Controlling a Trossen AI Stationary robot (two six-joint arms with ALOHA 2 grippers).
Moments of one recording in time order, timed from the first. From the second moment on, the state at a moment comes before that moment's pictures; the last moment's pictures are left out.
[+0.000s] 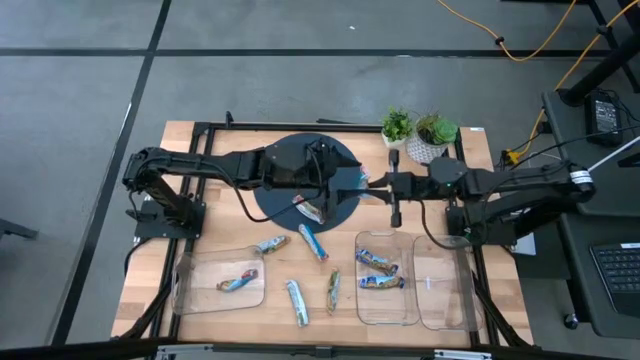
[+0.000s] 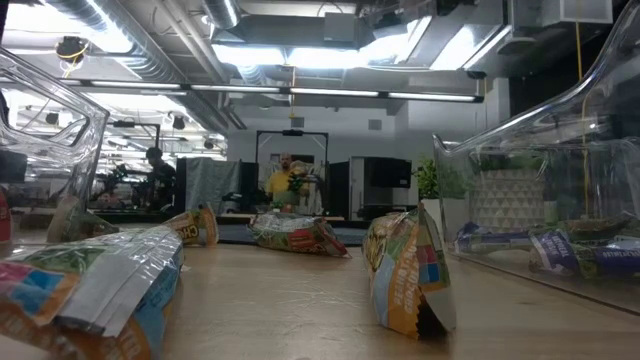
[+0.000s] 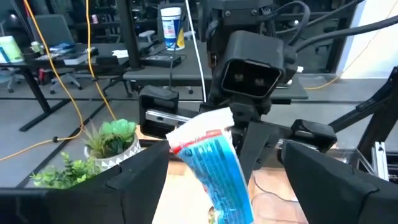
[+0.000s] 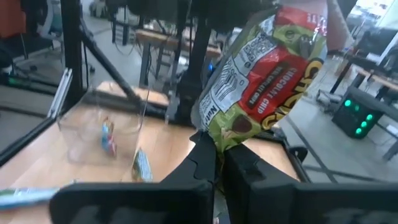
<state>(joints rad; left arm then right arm) -0.04 1.61 1.57 -0.13 -0.17 -0.01 0.05 1.02 0.80 0.14 0.06 -0.22</state>
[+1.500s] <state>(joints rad) -0.08 1.55 1.57 -0.29 -0.06 -0.03 0.09 0.87 0.88 -0.27 0.04 -0.16</state>
